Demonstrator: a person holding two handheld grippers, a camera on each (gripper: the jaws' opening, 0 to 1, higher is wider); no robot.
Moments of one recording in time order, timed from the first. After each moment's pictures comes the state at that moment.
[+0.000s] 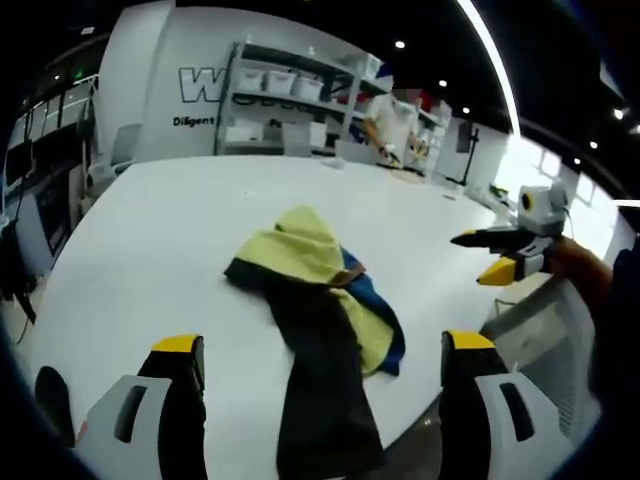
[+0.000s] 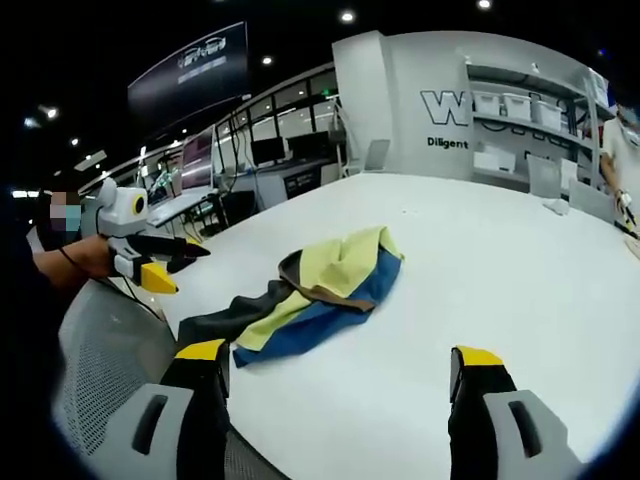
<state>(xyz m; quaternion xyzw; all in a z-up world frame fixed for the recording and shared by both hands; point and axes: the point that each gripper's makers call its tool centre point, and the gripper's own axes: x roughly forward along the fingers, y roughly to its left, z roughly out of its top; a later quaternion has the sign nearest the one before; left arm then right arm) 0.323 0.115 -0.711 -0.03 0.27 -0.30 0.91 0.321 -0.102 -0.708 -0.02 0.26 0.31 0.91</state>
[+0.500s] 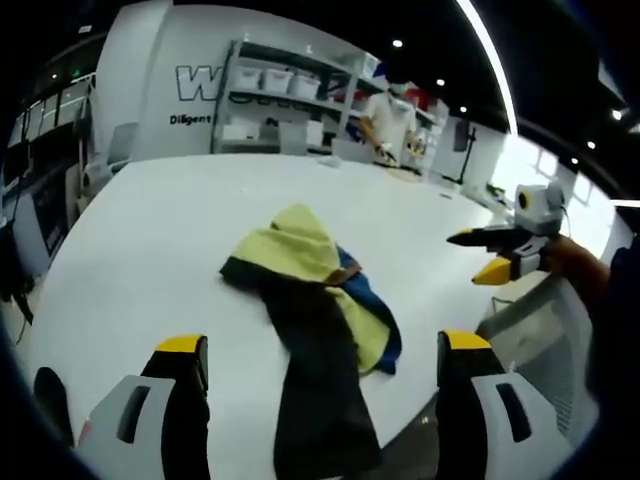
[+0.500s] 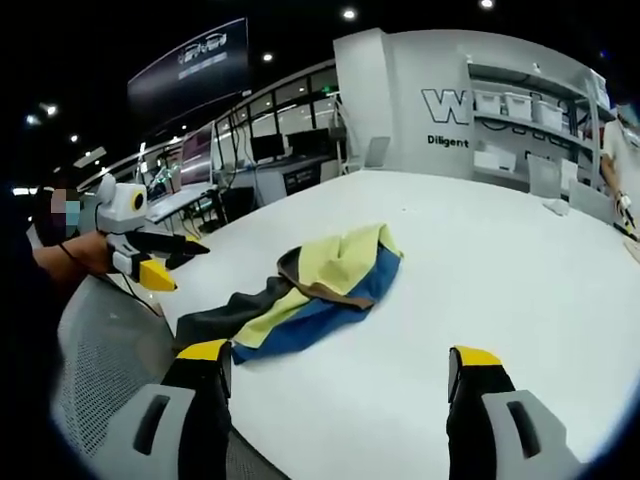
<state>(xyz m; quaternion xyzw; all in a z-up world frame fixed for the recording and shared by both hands) 0.321 0.113 -0.711 -0.03 0.27 -0.31 0.91 0.321 -0.102 -0.710 -0.03 0.26 0.31 0.91</state>
